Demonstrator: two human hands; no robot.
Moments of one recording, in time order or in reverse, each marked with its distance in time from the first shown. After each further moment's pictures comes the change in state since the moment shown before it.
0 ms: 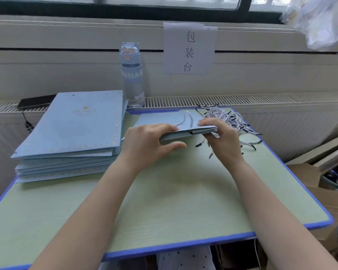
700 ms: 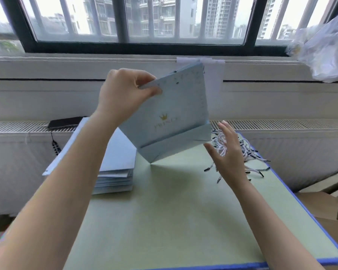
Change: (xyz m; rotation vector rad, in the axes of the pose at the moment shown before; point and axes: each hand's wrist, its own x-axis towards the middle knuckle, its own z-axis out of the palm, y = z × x) left_hand 0.114 -0.011 -0.118 -0.106 0.060 -0.304; right_hand 0.019 -0.022 0.004 -0.094 0.091 0.010
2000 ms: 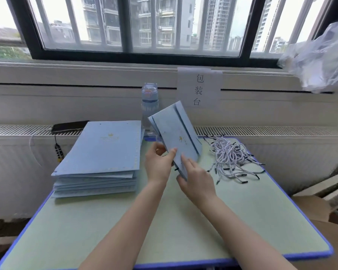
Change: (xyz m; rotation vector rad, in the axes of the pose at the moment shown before) left_hand -0.111 -0.018 0.119 -0.713 0.164 -0.722; right_hand -0.047 -0.042 0.052 -0.576 -0.457 0.098
